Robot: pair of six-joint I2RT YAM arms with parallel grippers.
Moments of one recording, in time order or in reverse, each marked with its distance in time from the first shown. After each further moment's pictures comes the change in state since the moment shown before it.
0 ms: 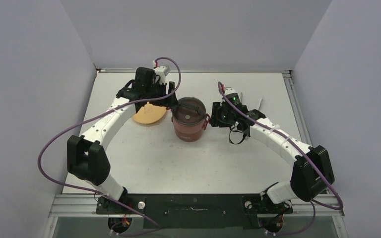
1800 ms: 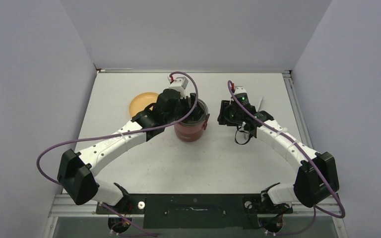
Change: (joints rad) left arm -0.392 -0.185 -0.206 0.261 -0.344 -0.385; right arm -0.081 -0.060 -0.042 -0.005 0.058 -0.013
